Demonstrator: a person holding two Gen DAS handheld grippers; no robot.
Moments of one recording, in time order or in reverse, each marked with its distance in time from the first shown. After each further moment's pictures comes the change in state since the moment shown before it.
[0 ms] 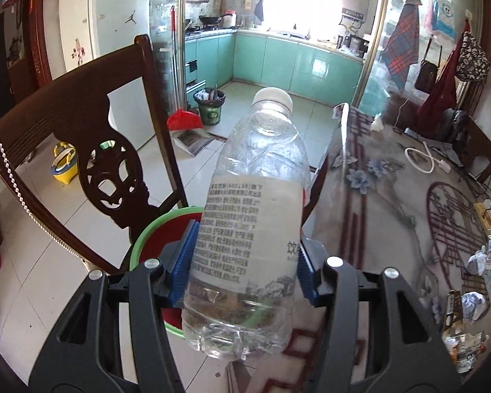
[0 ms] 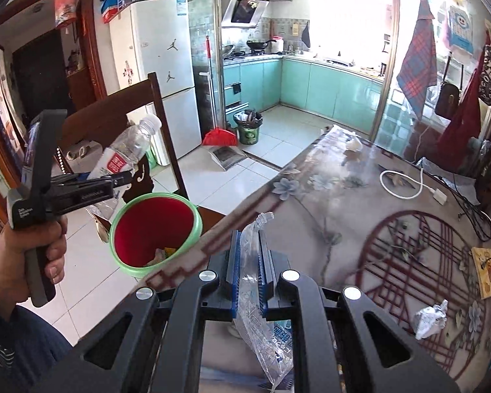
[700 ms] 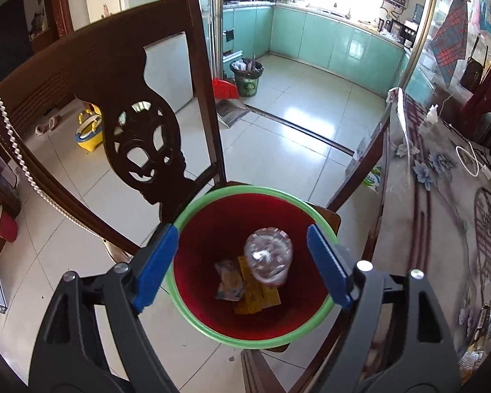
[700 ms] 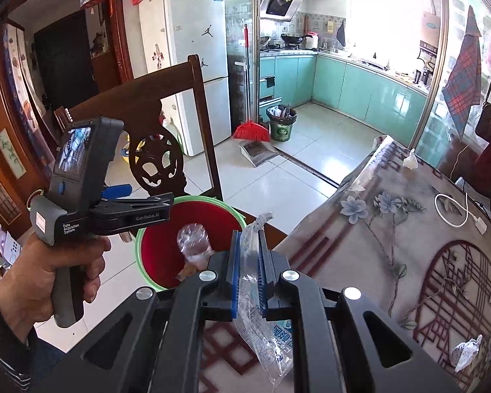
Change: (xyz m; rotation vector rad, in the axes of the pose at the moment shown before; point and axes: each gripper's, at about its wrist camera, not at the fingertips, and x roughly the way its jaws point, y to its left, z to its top) left arm 0.041 0.057 0.002 -0.086 0.088 0.124; right arm 0.063 0.074 0.029 -0.074 0.033 0.081
